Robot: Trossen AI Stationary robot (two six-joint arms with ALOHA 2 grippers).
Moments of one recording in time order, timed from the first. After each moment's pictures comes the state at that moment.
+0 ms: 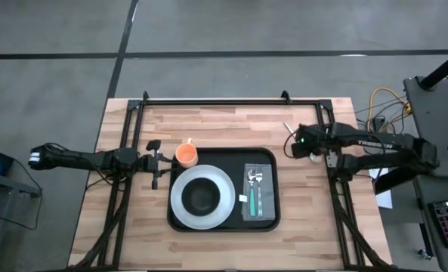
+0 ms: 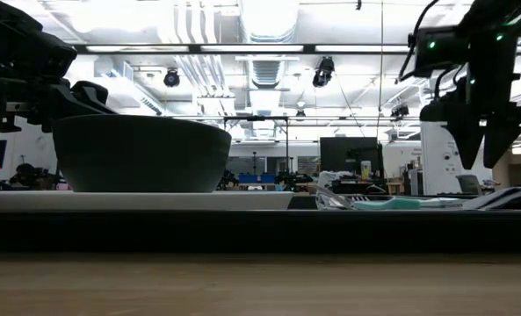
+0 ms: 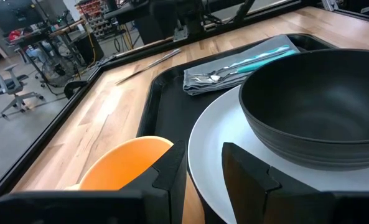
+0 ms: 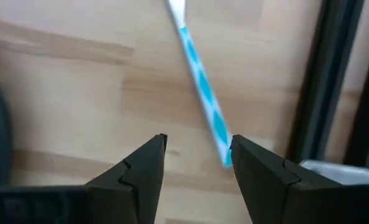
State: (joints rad) left arm -0.04 0.32 0.01 0.03 -0.11 0.28; right arm -0.35 0.99 0.63 -1.08 0.21 1.06
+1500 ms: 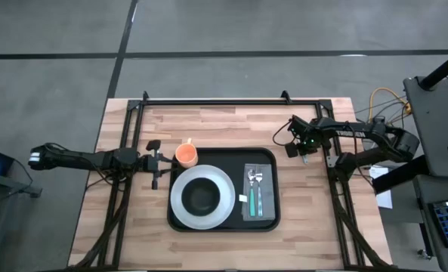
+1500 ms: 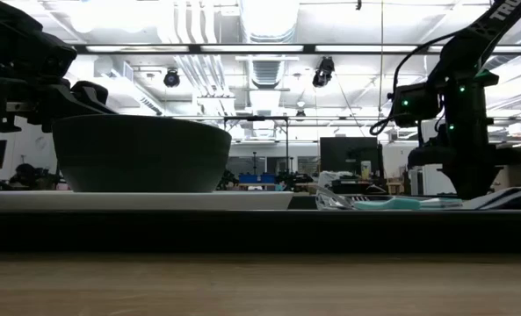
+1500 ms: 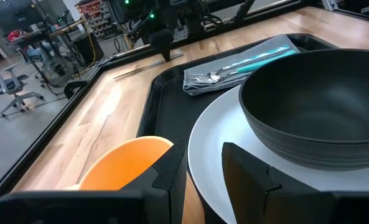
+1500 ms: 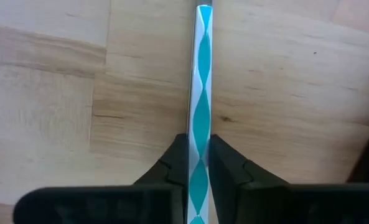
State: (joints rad) left arm -0.04 0.32 0.01 0.03 -0.11 0.28; right arm -0.64 1.30 0.55 -0.79 0.04 0.76
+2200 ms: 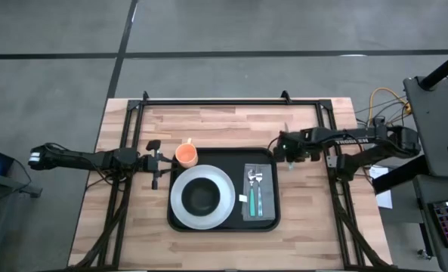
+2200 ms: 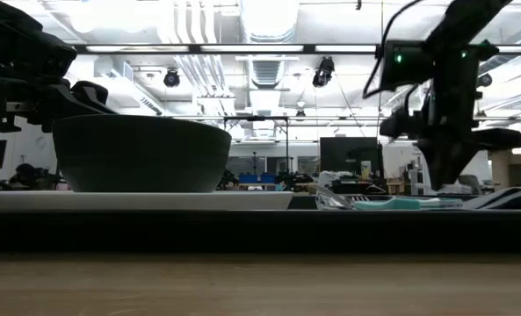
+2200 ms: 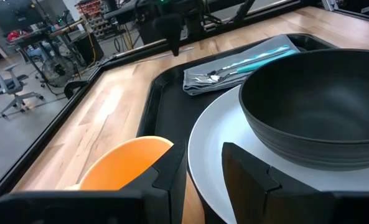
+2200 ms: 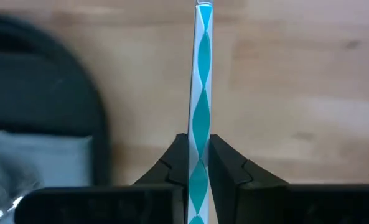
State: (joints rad) left arm -0.04 0.32 0.01 0.03 -0.11 0.28; right arm -0.26 1.28 0.65 -0.78 0.05 1.28
